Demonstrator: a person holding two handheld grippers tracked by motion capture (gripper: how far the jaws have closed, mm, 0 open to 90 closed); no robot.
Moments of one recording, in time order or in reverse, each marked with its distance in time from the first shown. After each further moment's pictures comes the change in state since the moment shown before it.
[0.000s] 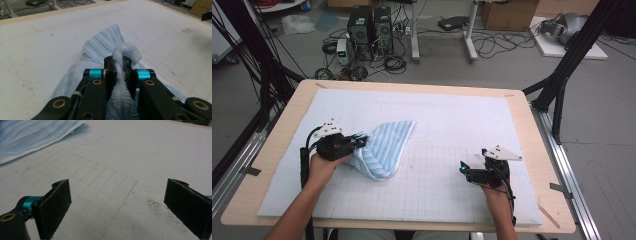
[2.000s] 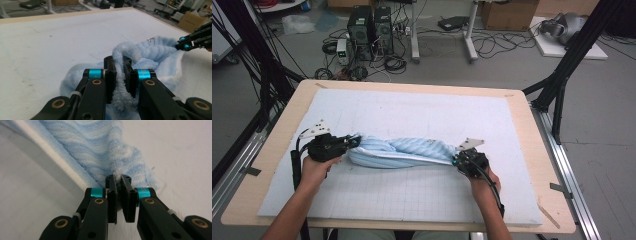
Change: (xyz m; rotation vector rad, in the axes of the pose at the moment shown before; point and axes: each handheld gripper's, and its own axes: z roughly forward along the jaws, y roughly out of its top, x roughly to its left) left arm 0.003 -0.005 -0.011 -0.050 -0.080 -0.052; right arm 0.028 0.021 0.035 0.334 -0.019 -0.212
